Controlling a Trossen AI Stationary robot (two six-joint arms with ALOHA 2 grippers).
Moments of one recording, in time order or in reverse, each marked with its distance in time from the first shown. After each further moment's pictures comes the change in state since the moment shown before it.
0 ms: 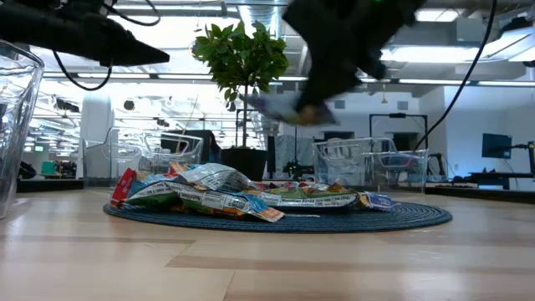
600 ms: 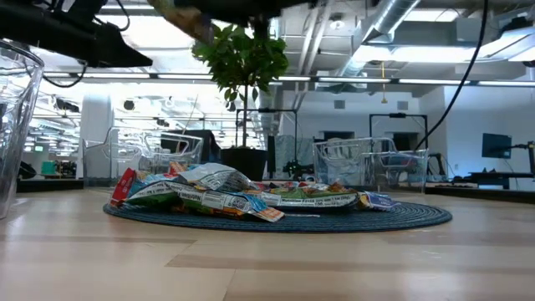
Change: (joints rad) left arm 0.000 -0.184 0.000 -0.136 -0.407 -0.069; right arm -0.142 0.055 0.011 0.810 -0.596 -0.751
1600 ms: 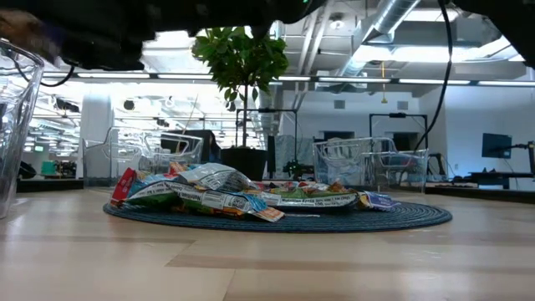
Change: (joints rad) left arm 0.000 -0.029 0.000 -0.031 -0.141 0.001; right arm -0.056 0.489 0.629 -0.183 -0.445 -0.064
